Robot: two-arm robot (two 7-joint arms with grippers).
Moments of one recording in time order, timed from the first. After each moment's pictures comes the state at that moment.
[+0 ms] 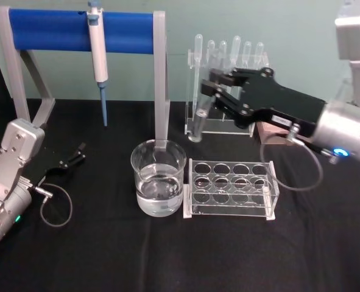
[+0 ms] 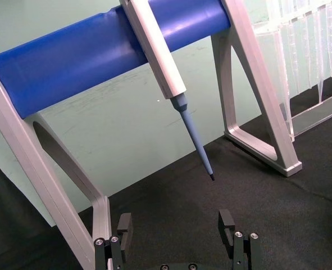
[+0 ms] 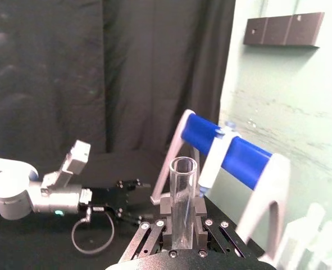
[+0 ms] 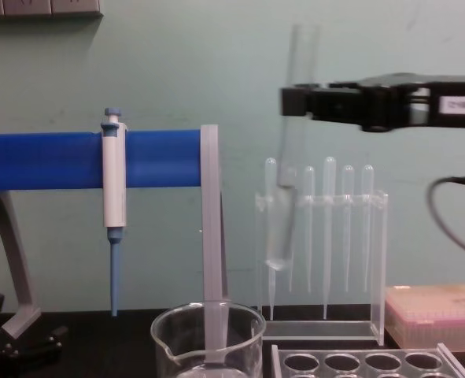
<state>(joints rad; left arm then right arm) -0.20 0.60 0.45 -1.41 -0.25 -0.12 0.03 0.42 0.63 -0.45 -1.76 0.61 0.13 0.58</state>
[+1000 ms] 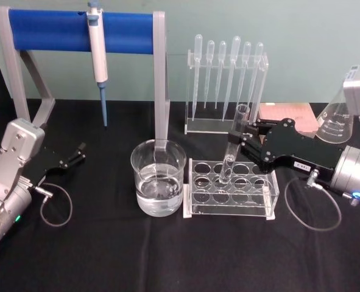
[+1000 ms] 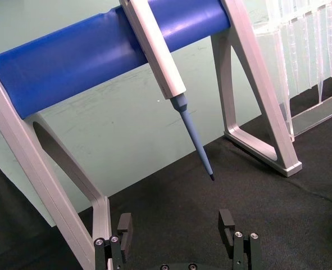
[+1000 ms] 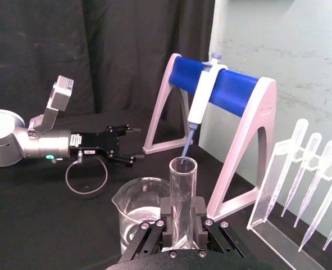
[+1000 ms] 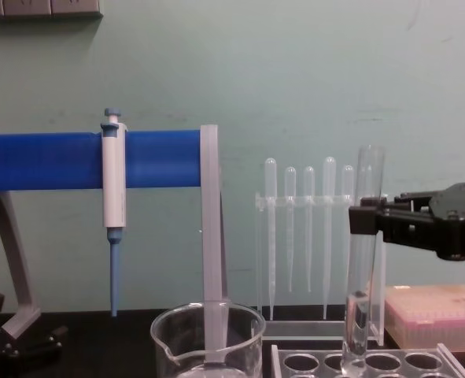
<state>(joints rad) -0.20 0.60 0.45 -1.41 -0.25 -0.12 0.03 0.28 0.71 -0.43 -1.72 0.59 0.07 0.58</state>
